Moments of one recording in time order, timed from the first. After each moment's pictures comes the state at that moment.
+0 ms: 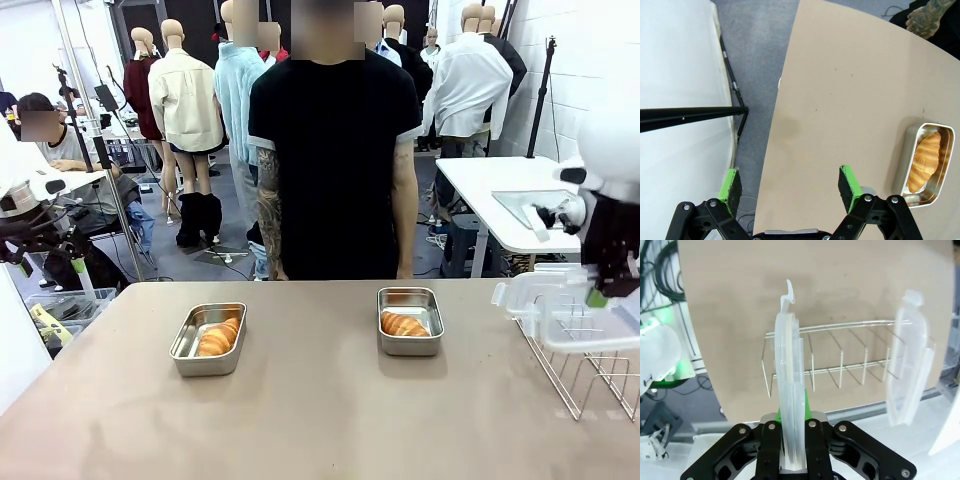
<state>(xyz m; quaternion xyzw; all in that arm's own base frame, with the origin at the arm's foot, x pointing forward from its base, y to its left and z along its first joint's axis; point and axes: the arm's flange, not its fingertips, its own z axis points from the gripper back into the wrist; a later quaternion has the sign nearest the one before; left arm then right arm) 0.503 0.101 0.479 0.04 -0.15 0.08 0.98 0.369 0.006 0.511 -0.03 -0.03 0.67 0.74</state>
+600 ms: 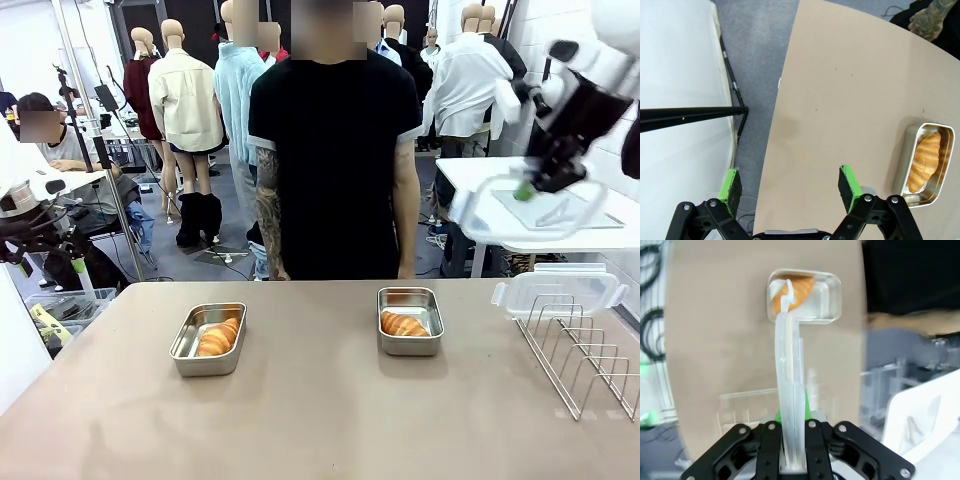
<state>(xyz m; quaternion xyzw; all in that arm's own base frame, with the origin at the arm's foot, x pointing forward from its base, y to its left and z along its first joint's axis) 0.503 0.101 0.479 0.04 -0.15 0.08 0.98 0.401 0.056 0.631 -0.03 -0.23 0.69 0.68</state>
